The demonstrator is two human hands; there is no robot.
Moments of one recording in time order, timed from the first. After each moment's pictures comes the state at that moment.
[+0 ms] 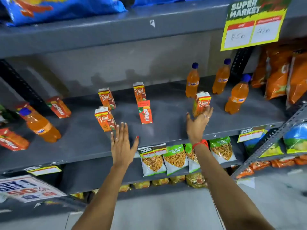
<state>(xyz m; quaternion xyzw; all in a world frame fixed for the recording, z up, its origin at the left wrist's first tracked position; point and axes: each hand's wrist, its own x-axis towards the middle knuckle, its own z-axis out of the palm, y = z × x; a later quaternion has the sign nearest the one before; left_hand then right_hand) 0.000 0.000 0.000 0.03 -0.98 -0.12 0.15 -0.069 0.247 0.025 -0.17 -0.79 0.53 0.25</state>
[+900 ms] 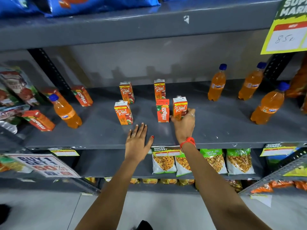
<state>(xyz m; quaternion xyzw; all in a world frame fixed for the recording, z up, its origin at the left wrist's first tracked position) -0.004 -0.005 -0.010 0.03 -0.99 -0.08 0.08 -0.066 0.168 0.022 -0.12 -0.82 0.57 0.02</state>
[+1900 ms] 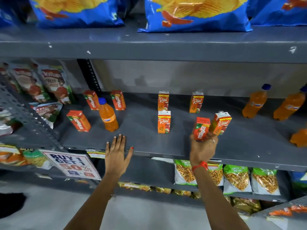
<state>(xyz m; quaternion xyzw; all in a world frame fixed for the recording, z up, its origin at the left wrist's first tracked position) 0.063 -0.197 -0.001 0.15 -0.98 -0.10 0.12 -0.024 0.071 0.003 -0.20 -0.81 0.54 0.14</state>
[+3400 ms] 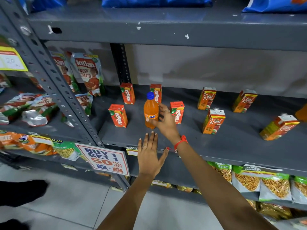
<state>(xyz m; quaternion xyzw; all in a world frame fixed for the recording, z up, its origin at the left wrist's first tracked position) 0.064 -0.253 -0.024 0.11 -0.97 -0.15 0.16 -0.045 -0.203 0.052 0.21 -0.74 0.63 -0.08</state>
